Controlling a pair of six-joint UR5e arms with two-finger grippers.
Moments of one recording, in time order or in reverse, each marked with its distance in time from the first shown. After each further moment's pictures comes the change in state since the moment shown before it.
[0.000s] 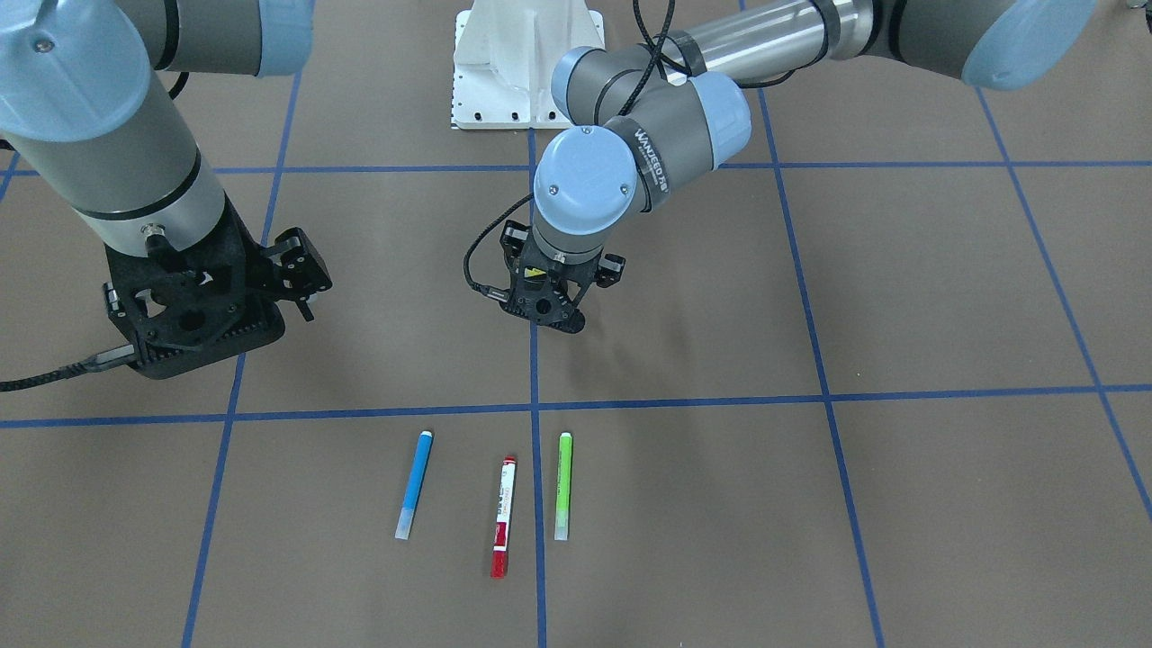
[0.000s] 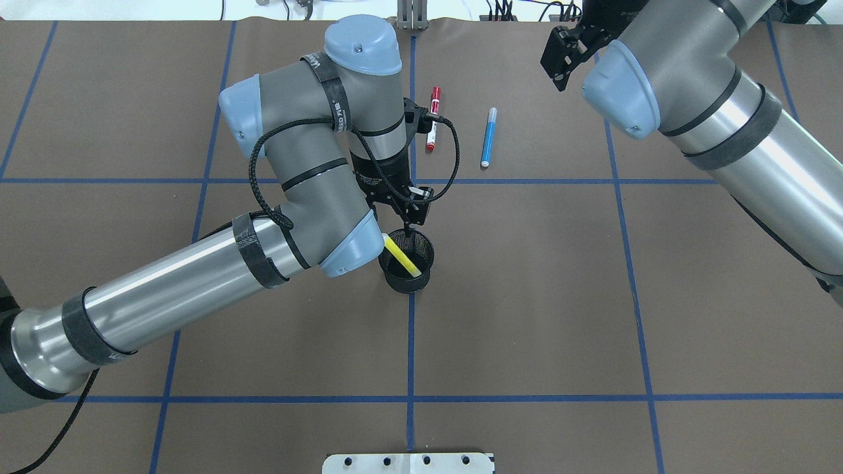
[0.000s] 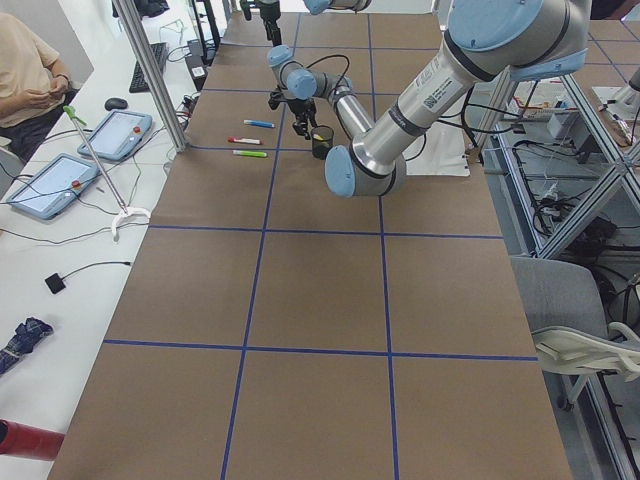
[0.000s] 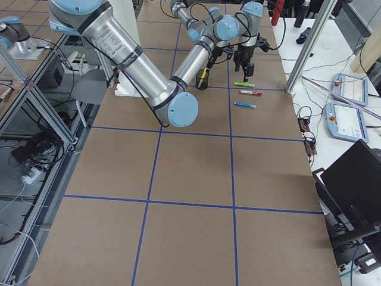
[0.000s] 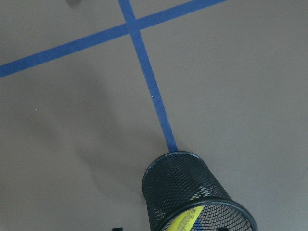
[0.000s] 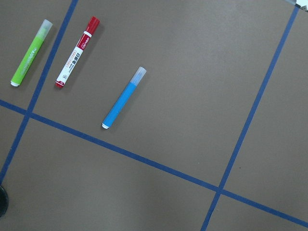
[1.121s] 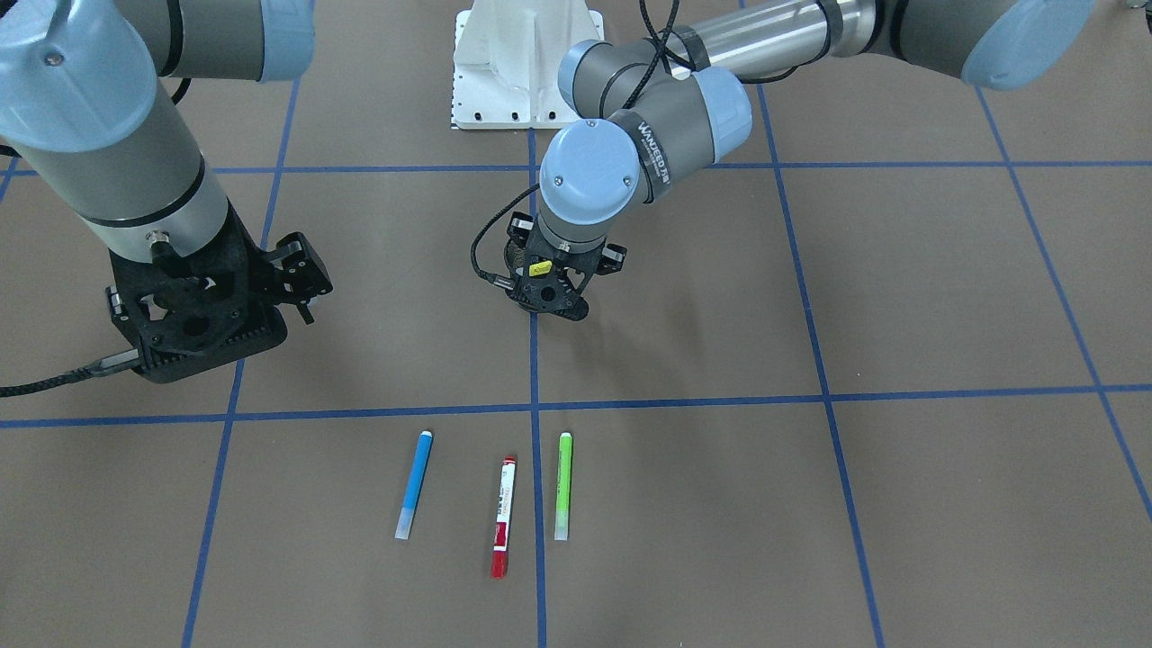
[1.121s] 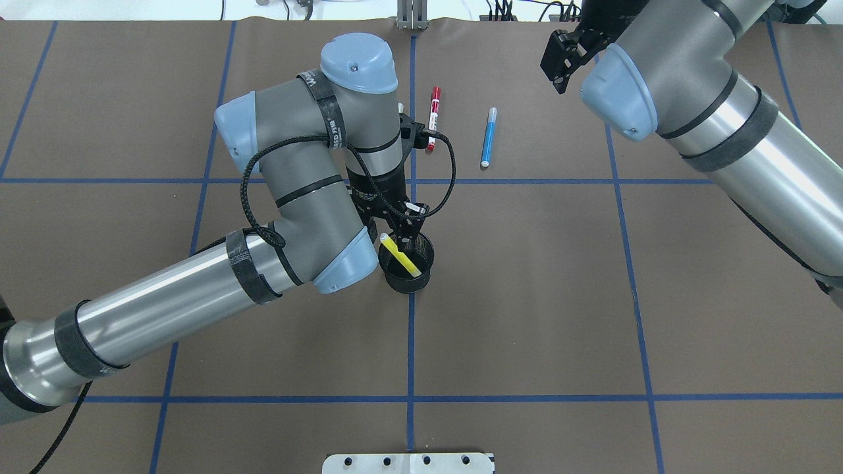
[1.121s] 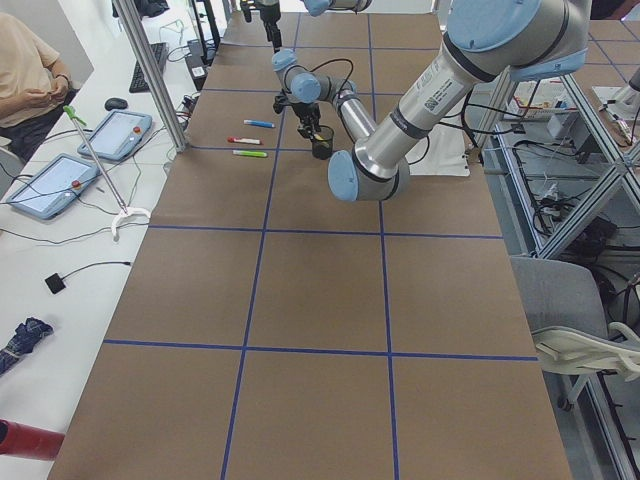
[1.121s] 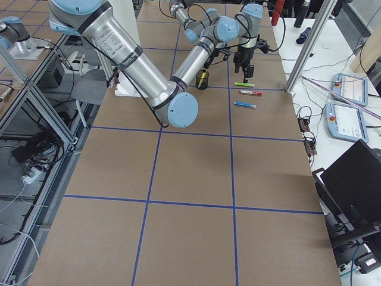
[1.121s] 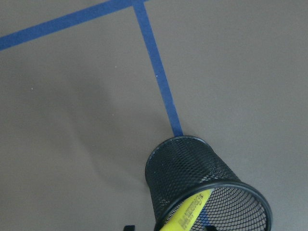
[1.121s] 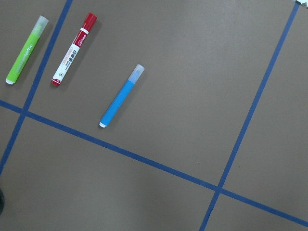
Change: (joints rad) left arm 0.021 0.033 -0.043 0.009 0.000 -0.007; right arm -0.004 -0.003 -0.006 0.003 -0.004 0.000
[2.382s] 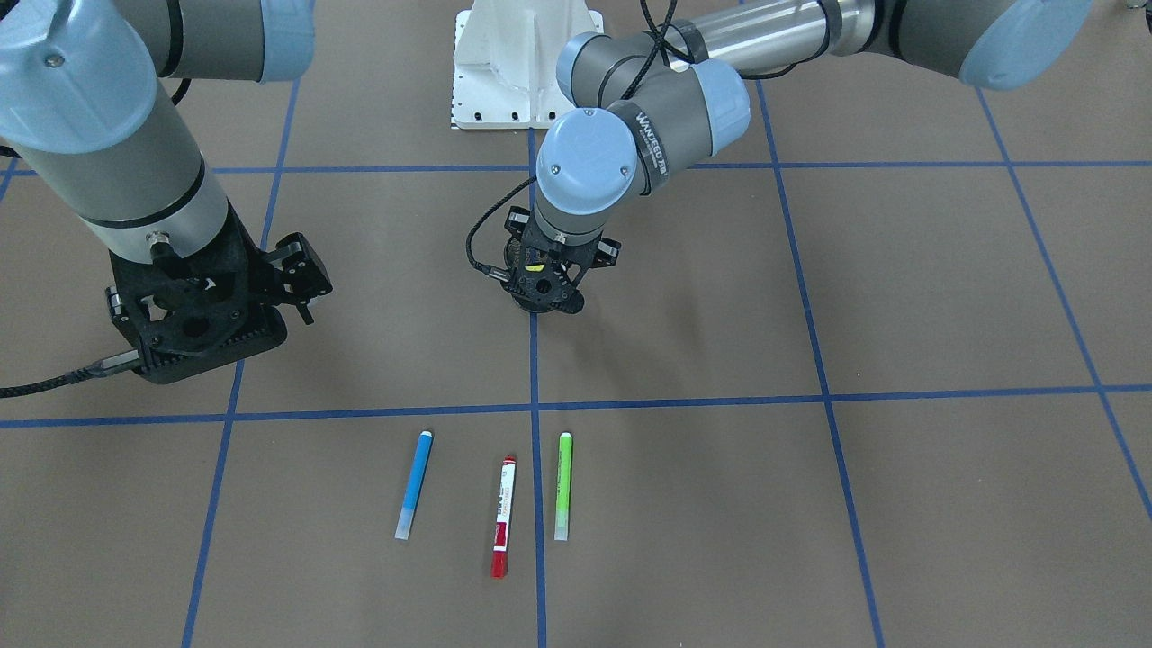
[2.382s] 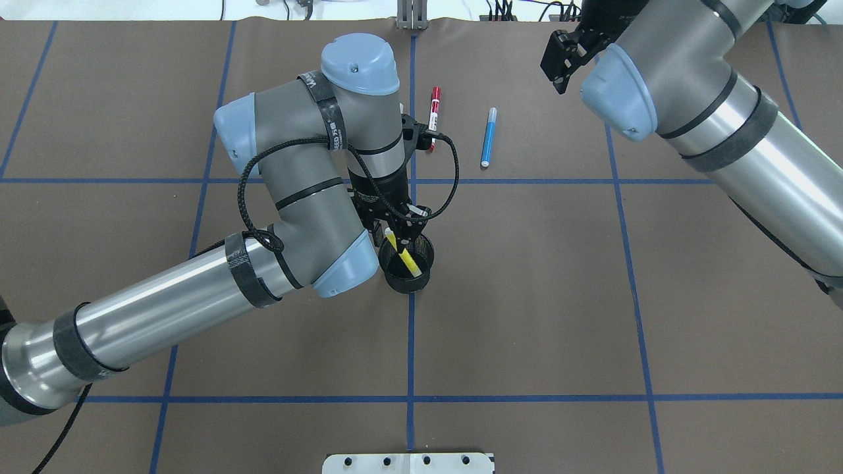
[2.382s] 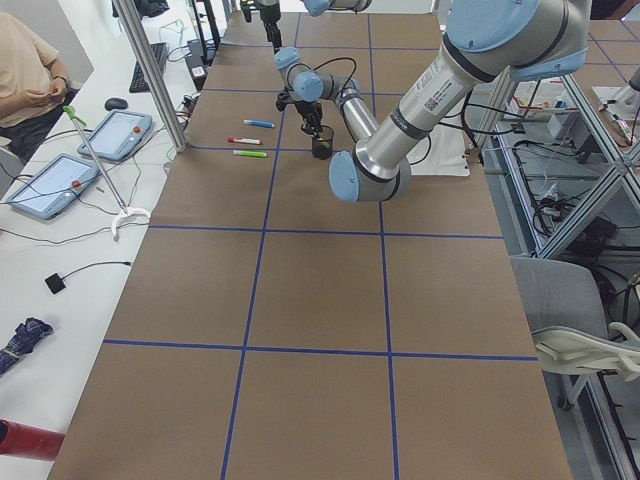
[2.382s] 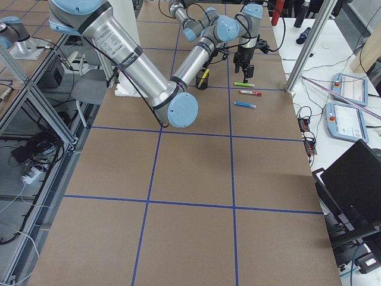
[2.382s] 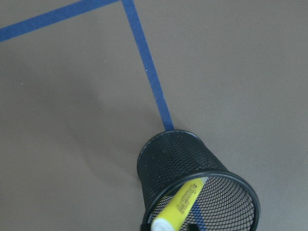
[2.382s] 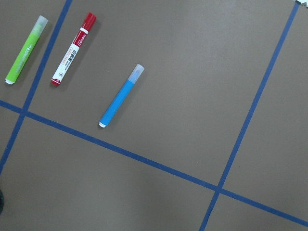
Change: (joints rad) left arm 0.004 0.002 -0.016 0.000 0.001 -0.003; right arm -0.001 0.000 -0.001 0.000 0.000 0.000
